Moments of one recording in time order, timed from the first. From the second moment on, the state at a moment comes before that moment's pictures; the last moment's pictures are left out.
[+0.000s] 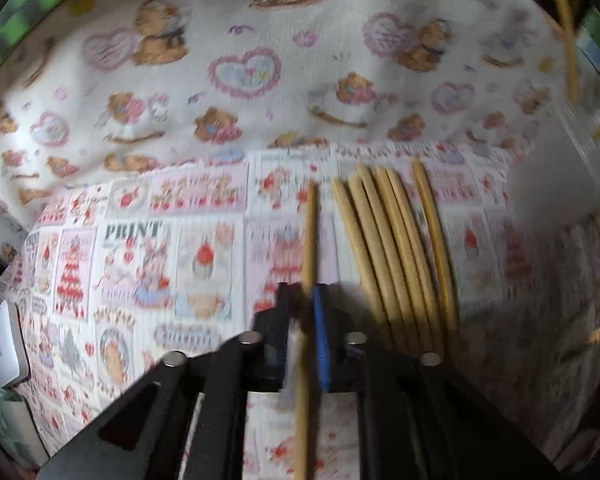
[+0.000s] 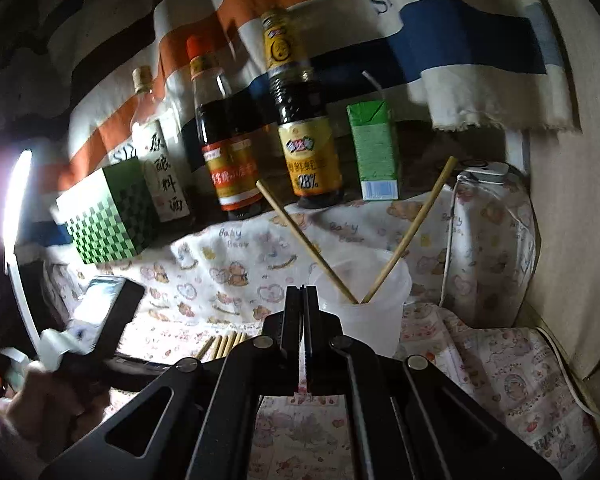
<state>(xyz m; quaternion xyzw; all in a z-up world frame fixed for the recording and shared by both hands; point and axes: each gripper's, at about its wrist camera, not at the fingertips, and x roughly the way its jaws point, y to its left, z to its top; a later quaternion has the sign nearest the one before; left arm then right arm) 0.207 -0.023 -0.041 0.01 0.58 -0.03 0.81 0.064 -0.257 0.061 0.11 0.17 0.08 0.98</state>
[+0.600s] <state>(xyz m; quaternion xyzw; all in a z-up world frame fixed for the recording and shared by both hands) 0.095 -0.030 0.201 -0.05 0.25 -0.05 0.97 0.039 -0.313 0.080 0.21 0.06 0.06 0.97</state>
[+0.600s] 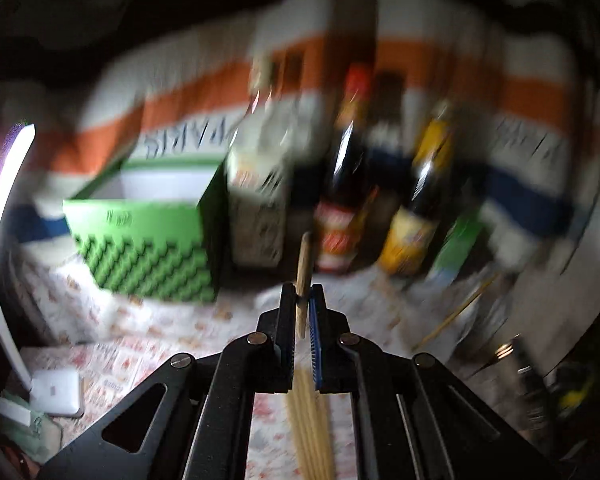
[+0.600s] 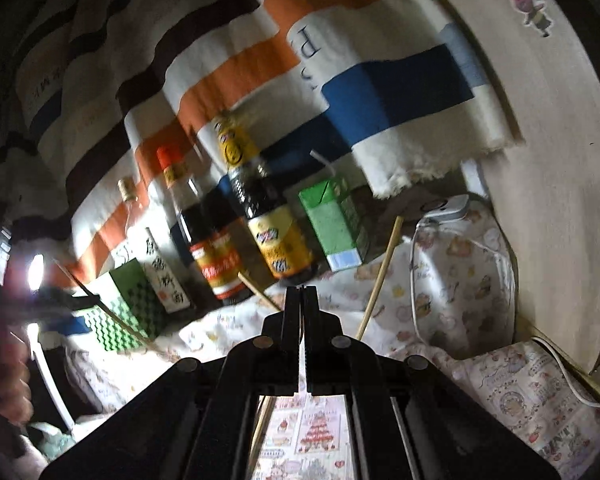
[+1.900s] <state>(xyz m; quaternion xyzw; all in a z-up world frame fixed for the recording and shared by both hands) 0.187 -0.139 0.102 -0.12 0.28 -0.18 0.94 0.128 -0.338 0.034 0.25 0.14 0.02 0.96</state>
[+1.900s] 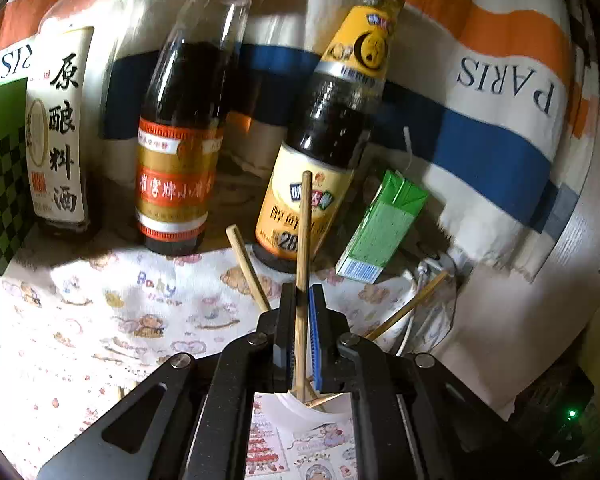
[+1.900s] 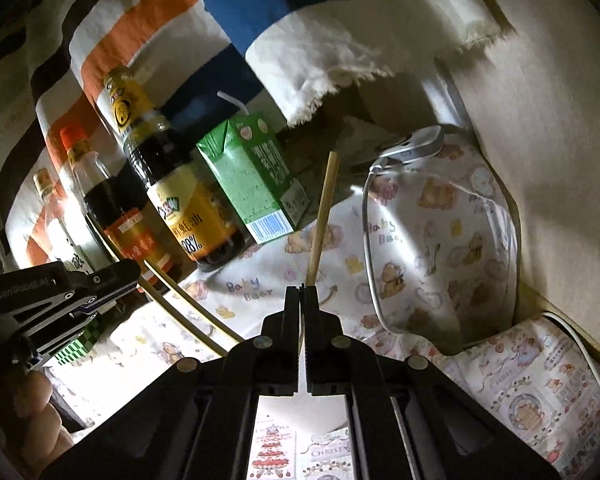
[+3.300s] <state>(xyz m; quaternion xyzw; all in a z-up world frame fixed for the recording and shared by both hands) 0.123 -0.055 0.103 -0.02 0.22 -0.08 0.97 0.098 -0.332 0.052 0.22 0.11 0.02 0.97</state>
